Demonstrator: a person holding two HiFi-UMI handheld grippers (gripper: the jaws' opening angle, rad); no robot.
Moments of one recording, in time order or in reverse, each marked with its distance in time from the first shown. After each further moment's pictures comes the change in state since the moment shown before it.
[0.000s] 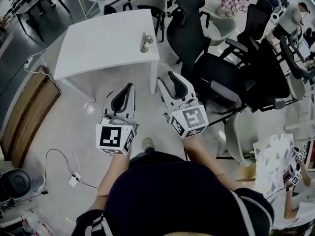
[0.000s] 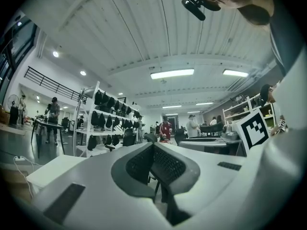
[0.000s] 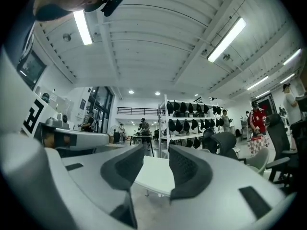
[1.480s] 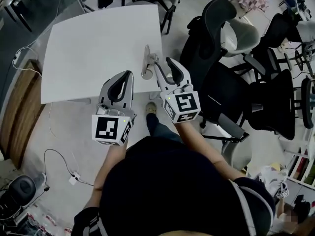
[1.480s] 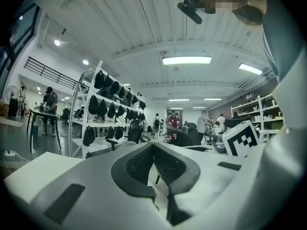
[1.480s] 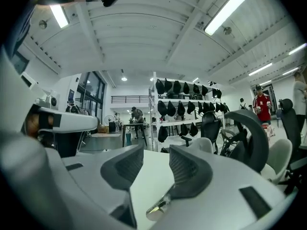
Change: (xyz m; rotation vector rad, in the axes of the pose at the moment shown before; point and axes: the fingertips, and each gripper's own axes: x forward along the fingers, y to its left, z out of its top) left arm 0.287 0.173 -0.056 -0.058 0.086 0.016; right arm 0.307 -0.177 -0.091 0.035 0.164 -0.029
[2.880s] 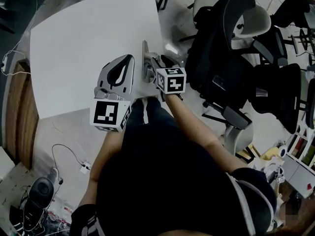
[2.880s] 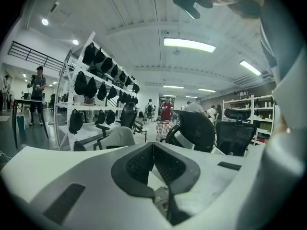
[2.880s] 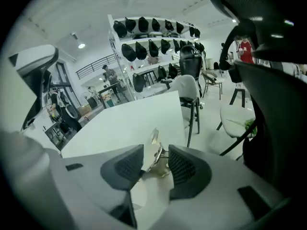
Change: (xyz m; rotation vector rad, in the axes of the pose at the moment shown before) left arm 0.140 0.068 -0.051 -0.011 0.183 -0.129; right arm 0.126 -0.081 -0.201 0.310 0.603 -0.156
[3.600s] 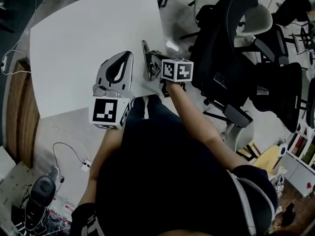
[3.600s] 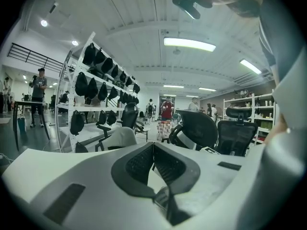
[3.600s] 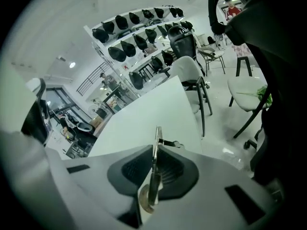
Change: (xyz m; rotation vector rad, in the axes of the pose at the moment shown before) left arm 0.003 0.012 0.003 0.005 -0.001 0.006; right arm 0.020 0.008 -0.008 0.243 0.114 0.179
